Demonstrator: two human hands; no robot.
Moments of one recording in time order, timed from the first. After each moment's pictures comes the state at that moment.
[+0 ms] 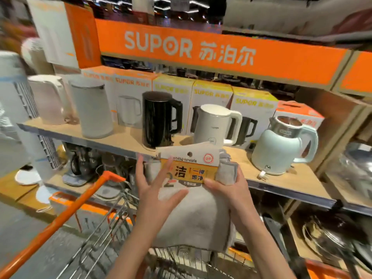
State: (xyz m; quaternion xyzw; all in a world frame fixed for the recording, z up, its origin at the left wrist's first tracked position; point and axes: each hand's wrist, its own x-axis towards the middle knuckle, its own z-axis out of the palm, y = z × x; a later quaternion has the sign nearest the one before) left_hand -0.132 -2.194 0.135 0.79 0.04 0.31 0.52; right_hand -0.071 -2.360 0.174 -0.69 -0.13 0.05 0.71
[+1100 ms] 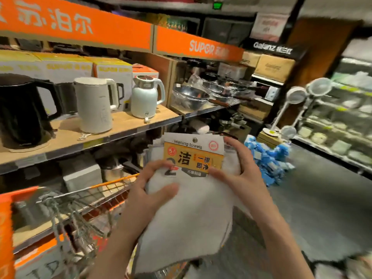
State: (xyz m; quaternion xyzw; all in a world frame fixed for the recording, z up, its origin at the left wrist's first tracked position) left_hand -0.306 -2.077 0.183 0.53 -0.31 -0.19 0.76; right_hand -0.419 -2.239 0.236 -0.82 0.20 -0.31 0.43
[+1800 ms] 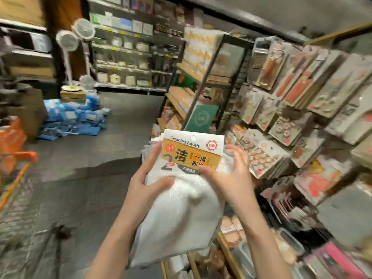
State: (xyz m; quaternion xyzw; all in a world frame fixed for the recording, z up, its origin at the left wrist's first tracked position) left_hand -0.719 -2.005 0.166 0.29 -0.57 -0.53 0.56; right_hand -0.893 -1.960 0.222 -0.54 0.64 -0.52 0.14
